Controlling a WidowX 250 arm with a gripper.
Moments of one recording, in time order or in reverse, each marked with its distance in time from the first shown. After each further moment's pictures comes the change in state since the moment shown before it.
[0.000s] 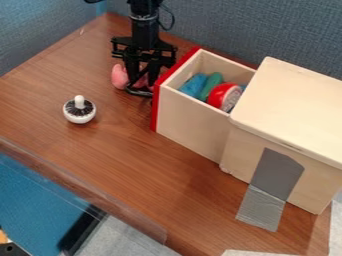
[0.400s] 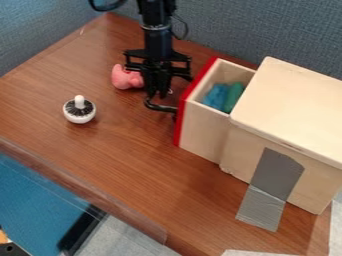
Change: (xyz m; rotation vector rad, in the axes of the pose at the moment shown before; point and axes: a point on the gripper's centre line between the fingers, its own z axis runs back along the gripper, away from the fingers) arm -0.021 -0.043 0.000 -0.076 0.027 -0.056
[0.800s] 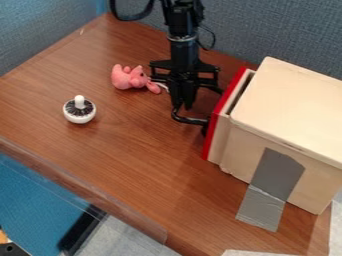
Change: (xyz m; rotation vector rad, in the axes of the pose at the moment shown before) arm -0.012 -0.045 -0.010 -0.050 0.007 -0.044
